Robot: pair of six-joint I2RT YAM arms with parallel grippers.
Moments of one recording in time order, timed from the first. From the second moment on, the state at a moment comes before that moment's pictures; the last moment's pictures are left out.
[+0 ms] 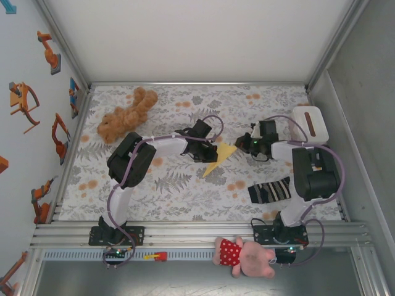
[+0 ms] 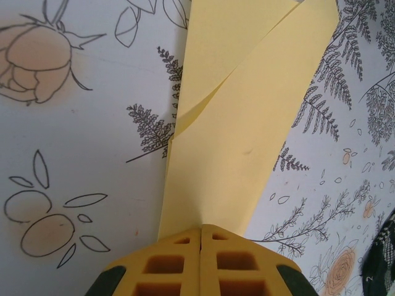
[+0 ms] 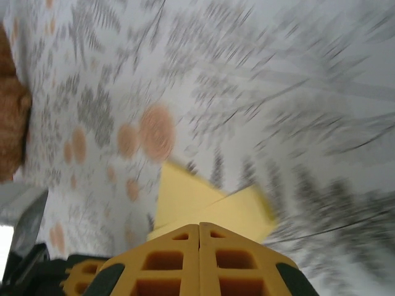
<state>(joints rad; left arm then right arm) -0.82 2.12 1.39 -0.37 0.38 -0.59 0.18 1.71 0.79 0.05 -0.58 0.66</state>
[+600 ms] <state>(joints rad) -0.81 2.11 1.40 -0.39 0.40 -0.59 0.25 1.83 0.83 0.01 -0.63 0.65</state>
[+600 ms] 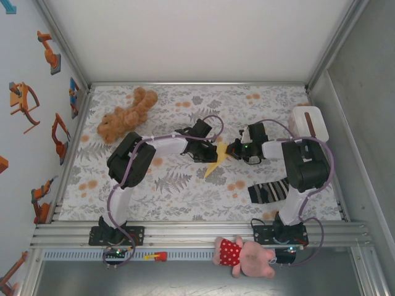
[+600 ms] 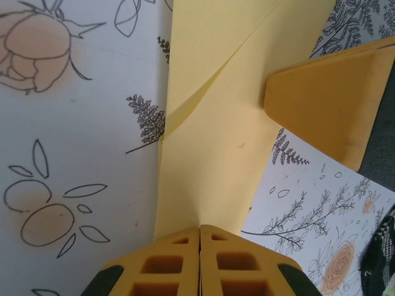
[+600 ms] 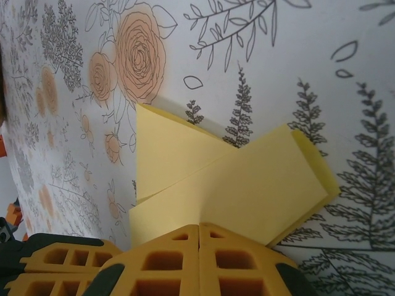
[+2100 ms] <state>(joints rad) -0.81 2.22 1.50 -0.31 0.54 -0.62 0.24 1.87 0.88 -0.03 -0.66 0.61</state>
